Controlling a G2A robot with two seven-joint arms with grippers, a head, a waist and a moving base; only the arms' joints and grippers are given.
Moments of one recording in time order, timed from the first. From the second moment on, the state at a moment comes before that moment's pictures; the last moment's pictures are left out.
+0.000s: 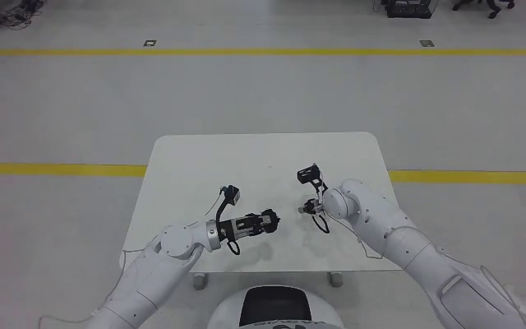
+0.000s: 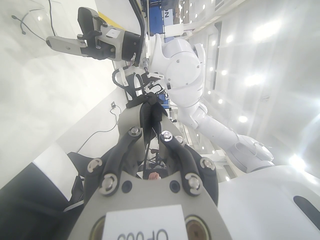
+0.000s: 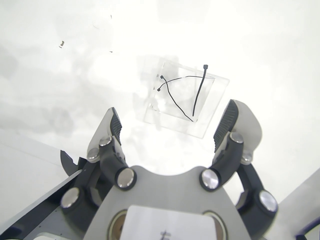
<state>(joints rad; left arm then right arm) 1.42 -1.10 -0.99 -1.45 -0.38 -0.34 -0.81 -0.96 -1.14 0.62 -1.22 -0.78 0.18 0.93</state>
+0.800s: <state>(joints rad) 1.42 -1.10 -0.99 -1.45 -0.38 -0.34 -0.81 -0.95 -1.19 0.61 -1.14 -0.84 0.21 0.93</state>
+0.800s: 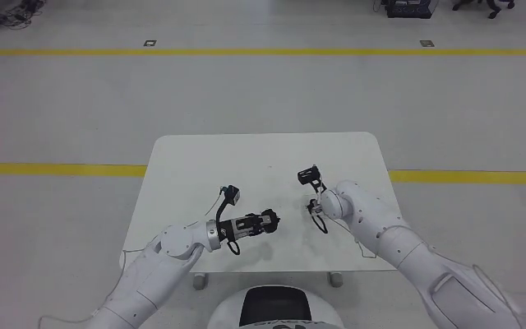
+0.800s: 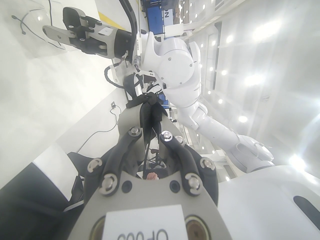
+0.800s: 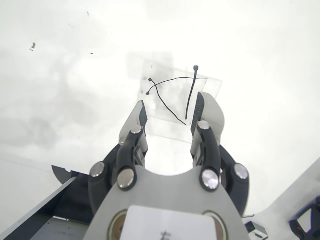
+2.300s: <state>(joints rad) 1.42 -1.10 -0.99 -1.45 -0.38 -0.34 -0.81 -0.93 -1.30 0.61 -0.96 -0.94 0.22 0.88</state>
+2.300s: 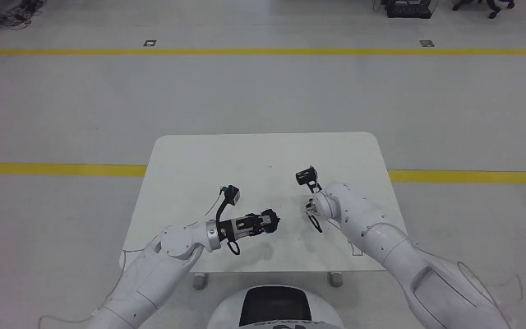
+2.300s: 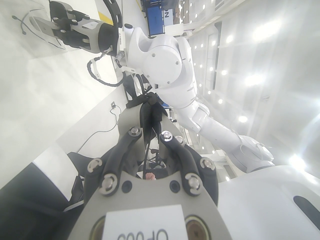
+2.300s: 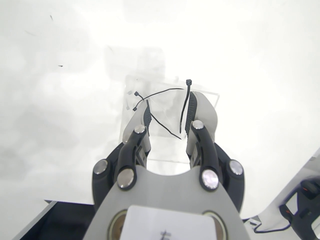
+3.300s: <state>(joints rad) 1.42 -1.10 -0.99 -1.45 -0.38 -0.34 -0.81 -0.96 -1.32 0.69 -0.98 -1.01 0.23 0.87</state>
